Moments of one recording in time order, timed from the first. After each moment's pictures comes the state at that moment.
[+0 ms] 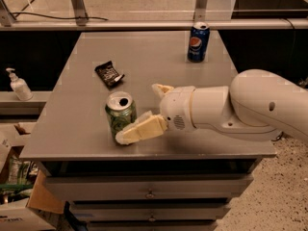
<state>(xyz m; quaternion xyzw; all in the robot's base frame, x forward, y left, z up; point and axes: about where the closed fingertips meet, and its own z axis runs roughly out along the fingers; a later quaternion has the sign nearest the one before) 0.478 0.036 0.864 -0.44 0.70 0.32 0.45</state>
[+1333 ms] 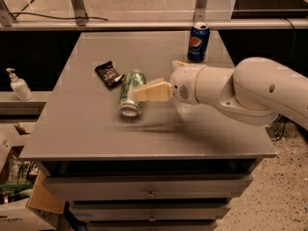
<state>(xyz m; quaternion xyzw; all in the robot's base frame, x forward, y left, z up) 0.574 0.000 0.884 -0.33 0.73 0.28 0.52</state>
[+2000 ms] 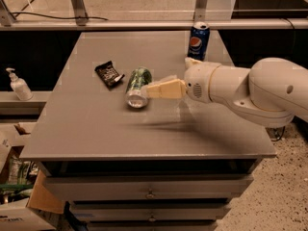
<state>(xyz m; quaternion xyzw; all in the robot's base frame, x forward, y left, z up) 0.582 -0.034 0.890 -0.31 0.73 0.27 0.54</state>
